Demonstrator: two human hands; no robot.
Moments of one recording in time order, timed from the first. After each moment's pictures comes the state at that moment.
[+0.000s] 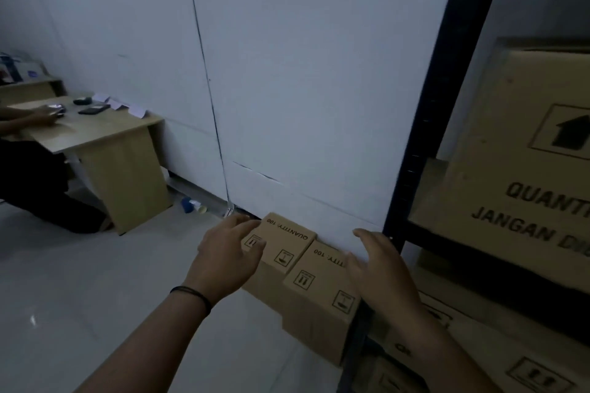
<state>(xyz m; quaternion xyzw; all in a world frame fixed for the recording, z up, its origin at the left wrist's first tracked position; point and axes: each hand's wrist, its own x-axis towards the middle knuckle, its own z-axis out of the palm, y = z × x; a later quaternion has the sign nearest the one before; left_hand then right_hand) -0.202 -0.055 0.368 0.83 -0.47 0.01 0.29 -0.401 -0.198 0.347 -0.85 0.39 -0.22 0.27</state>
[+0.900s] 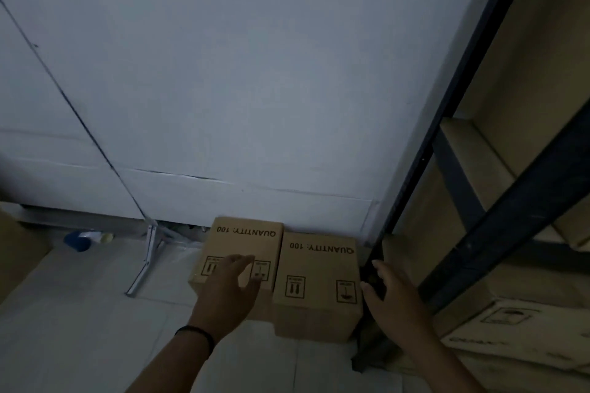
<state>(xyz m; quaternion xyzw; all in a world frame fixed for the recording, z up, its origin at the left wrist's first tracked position) 0.034 -0.226 0.222 0.75 -0.57 -0.23 0.24 -0.234 -0.271 0.229 -0.67 0.65 -0.17 0.33</state>
